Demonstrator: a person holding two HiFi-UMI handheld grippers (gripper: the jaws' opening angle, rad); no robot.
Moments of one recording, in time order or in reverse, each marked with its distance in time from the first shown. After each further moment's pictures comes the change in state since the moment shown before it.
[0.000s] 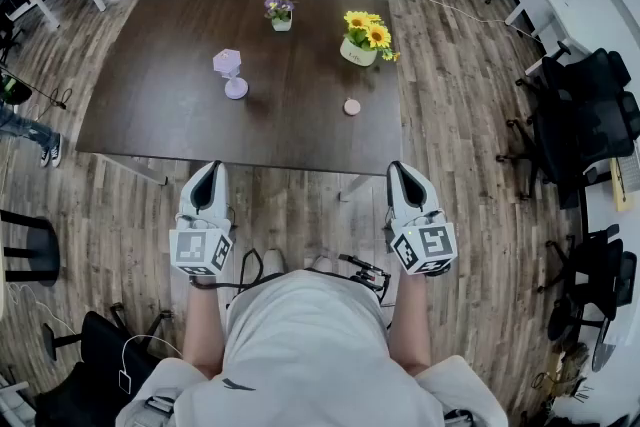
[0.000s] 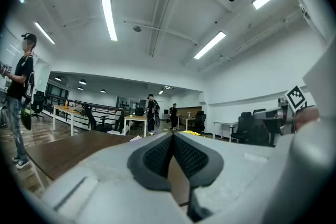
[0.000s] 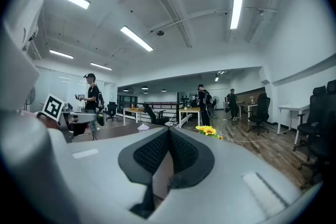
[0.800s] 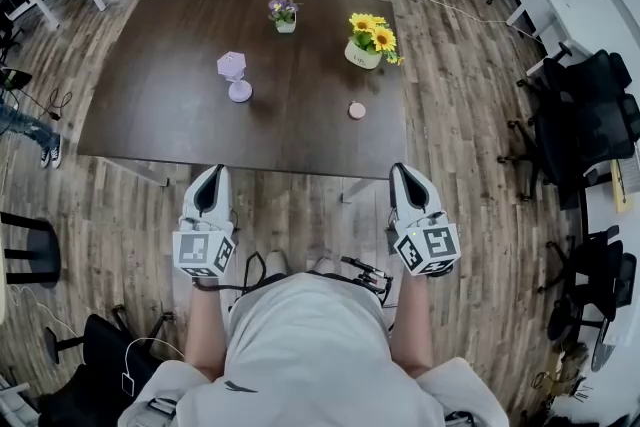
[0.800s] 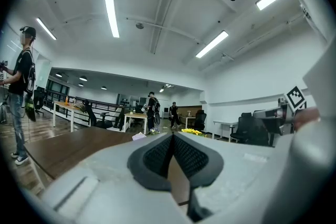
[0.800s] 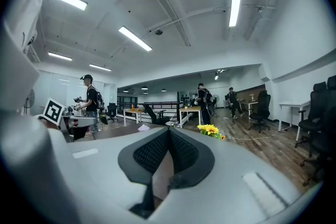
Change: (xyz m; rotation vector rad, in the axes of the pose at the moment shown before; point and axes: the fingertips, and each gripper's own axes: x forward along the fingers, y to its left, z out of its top) left arm 0.007 0.015 -0.012 -0.028 0.017 -0.004; right arm 0.015 0.003 -0.003 0.022 0.008 0.004
